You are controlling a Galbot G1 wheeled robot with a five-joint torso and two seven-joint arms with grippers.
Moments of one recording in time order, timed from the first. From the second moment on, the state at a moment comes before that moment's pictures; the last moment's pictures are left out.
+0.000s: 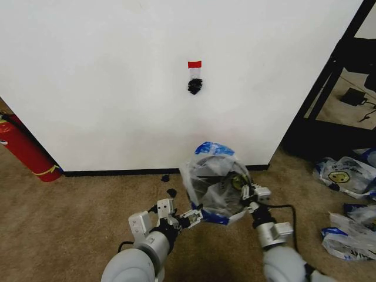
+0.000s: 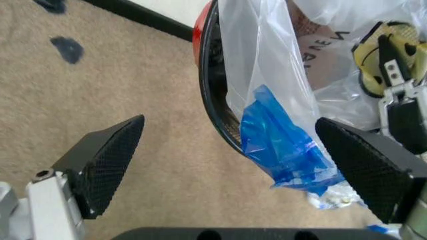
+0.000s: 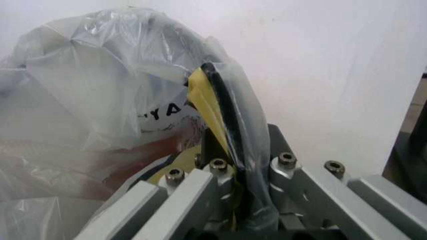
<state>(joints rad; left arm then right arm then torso) 1.42 -1.25 -0.03 -2.41 -1.04 0.54 -0.74 -1.32 0.74 0.03 2.02 0.47 0.31 0.54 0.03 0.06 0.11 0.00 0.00</state>
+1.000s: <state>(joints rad) 1.35 -1.36 0.04 -2.30 -1.06 0.56 -0.72 -1.29 0.81 0.04 1.94 0.41 0.37 0.52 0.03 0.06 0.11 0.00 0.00</state>
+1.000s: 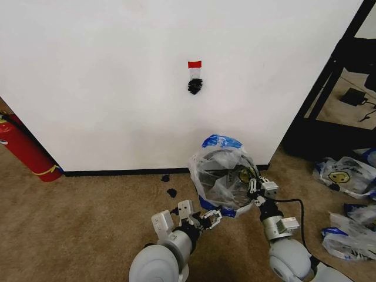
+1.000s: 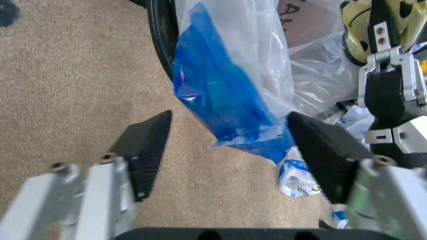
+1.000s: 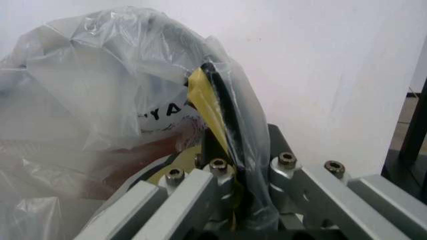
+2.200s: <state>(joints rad) 1.36 -1.24 0.02 -2.18 -0.77 0.53 -0.46 -1.32 0.80 0.10 2.10 0.90 0.29 0.47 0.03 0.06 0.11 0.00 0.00</state>
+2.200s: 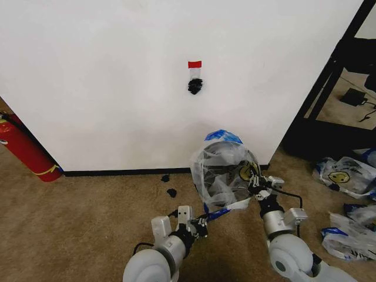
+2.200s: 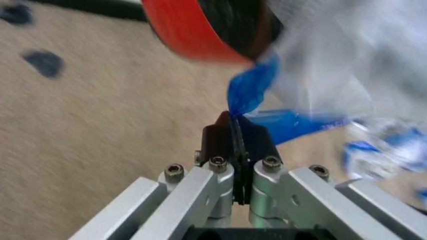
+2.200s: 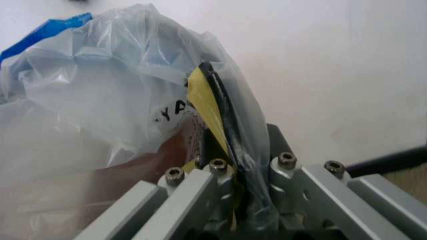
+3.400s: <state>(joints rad) 1.27 -1.09 -0.09 -1.86 -0.17 0.18 -0.38 -1.28 0.74 0.14 1.95 0.74 0.12 0.21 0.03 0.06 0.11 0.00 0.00</state>
